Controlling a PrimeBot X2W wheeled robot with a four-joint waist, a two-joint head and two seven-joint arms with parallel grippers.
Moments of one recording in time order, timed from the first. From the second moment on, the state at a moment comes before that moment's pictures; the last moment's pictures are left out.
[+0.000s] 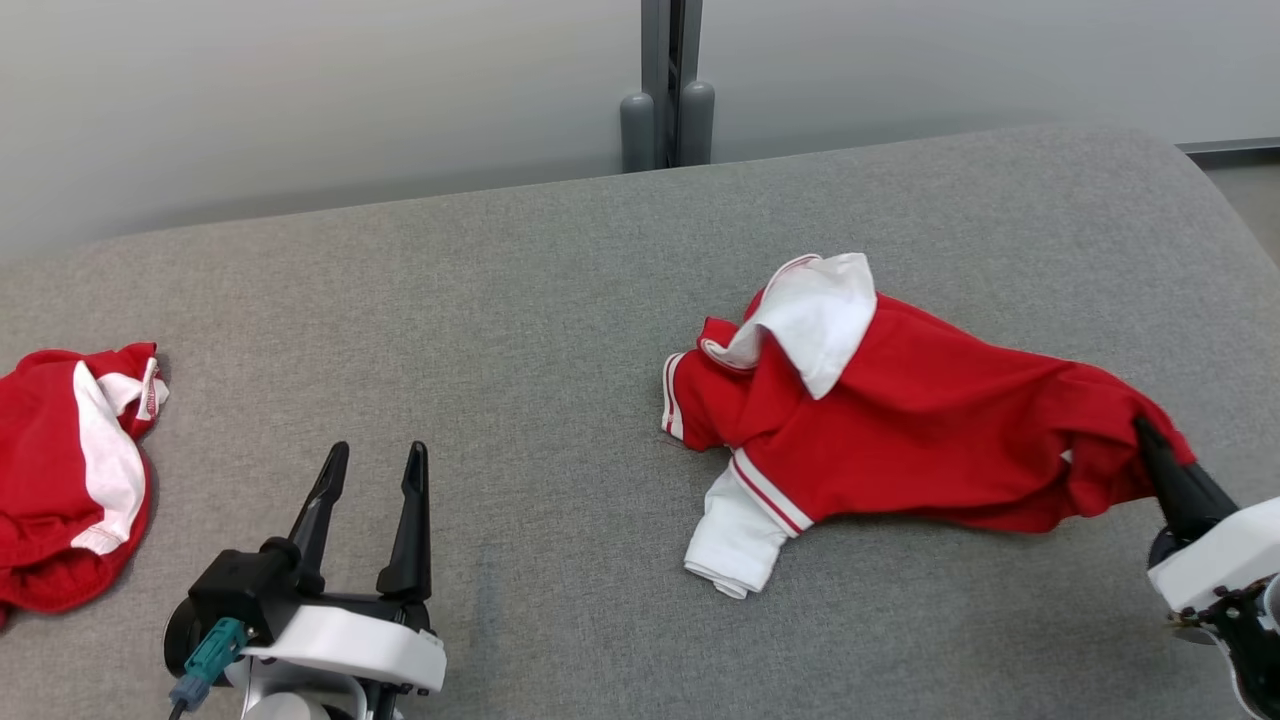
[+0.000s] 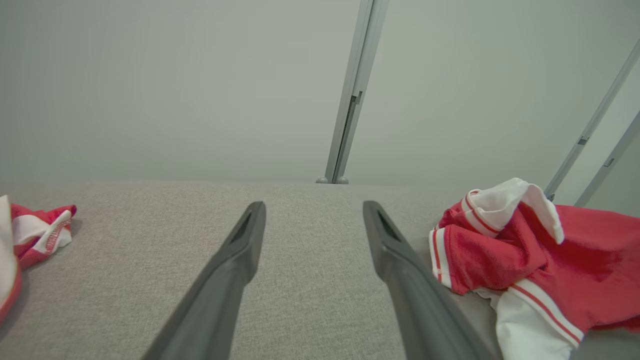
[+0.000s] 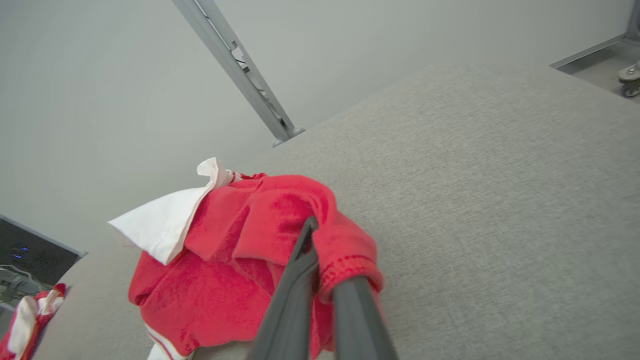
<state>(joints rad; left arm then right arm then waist) -0.08 0.05 -0.09 0.23 -0.28 -0.06 -0.26 -0.16 -0.25 -0.05 0.20 0.77 0.13 0.22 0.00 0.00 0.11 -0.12</state>
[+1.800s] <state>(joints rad) -0.28 0.05 -0.48 0.42 -0.38 -0.12 0.14 -0.16 -0.06 -0.09 0.19 0.28 0.13 -0.22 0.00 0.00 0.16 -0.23</state>
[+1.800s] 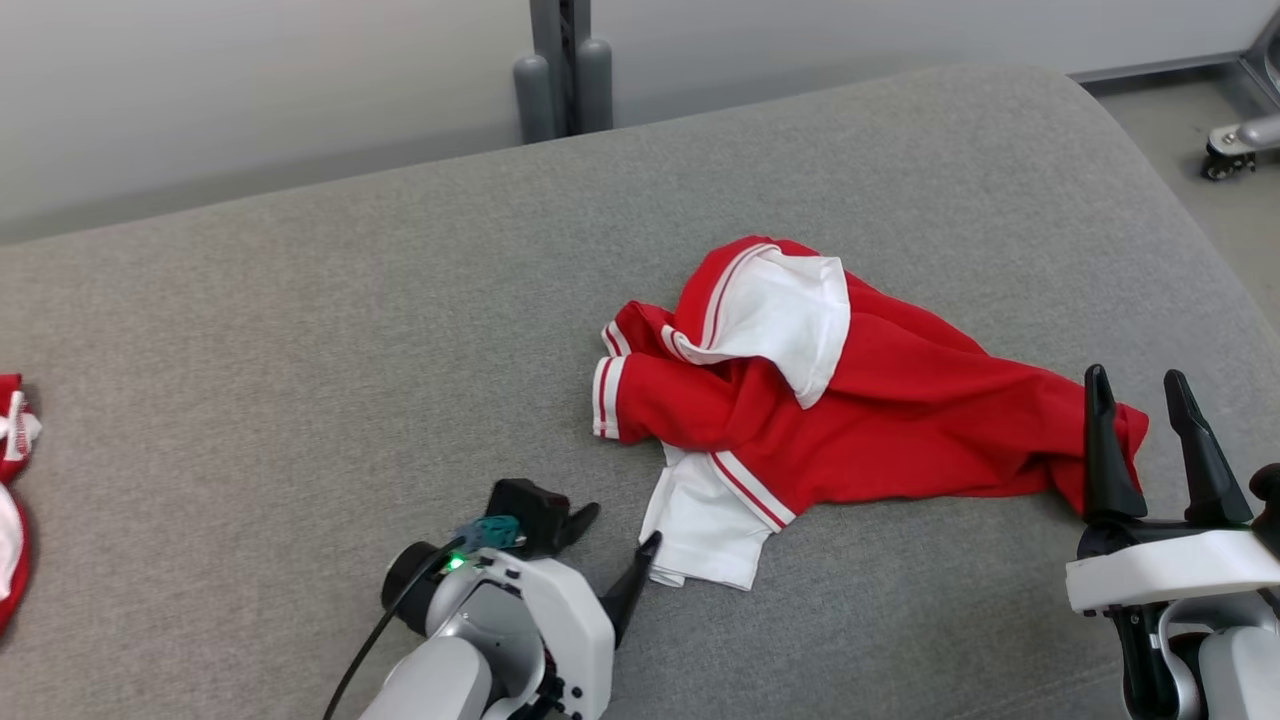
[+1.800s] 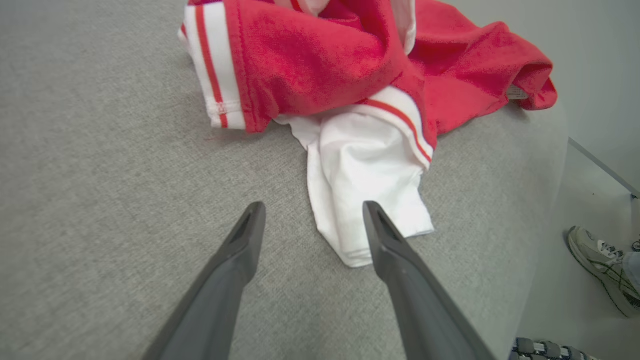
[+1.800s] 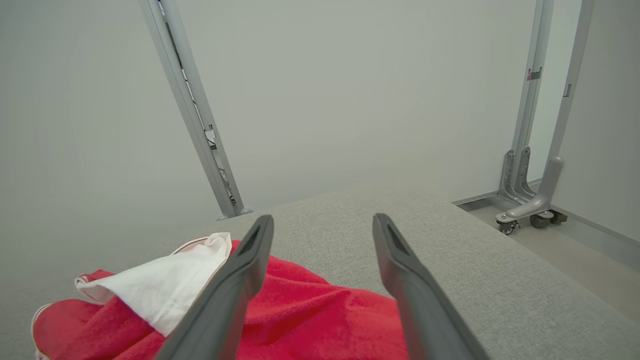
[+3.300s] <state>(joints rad) -0.22 0.31 -0.36 0.29 -0.56 0.11 0.25 -0.17 -0.08 -0.10 0.27 0.28 0.13 -0.25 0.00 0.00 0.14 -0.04</state>
